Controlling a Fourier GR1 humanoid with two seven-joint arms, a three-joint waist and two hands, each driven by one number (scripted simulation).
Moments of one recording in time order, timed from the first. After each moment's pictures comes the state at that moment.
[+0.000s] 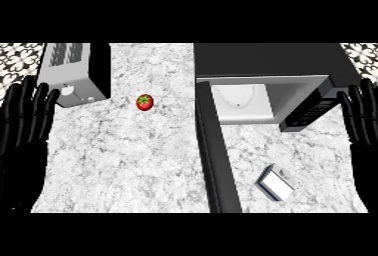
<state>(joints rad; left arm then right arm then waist) -0.01 0.10 0.00 -2.10 -0.01 0.01 0.02 0.00 -0.11 -0.02 -2.10 -0.02 0.02 0.01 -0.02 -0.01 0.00</state>
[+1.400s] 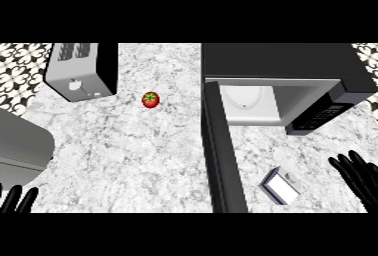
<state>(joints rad) 0.68 0.04 -0.18 -2.47 0.10 -0.10 -0.04 0.34 -0.25 -0.12 -2.10 -0.30 0.58 -0.17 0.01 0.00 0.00</state>
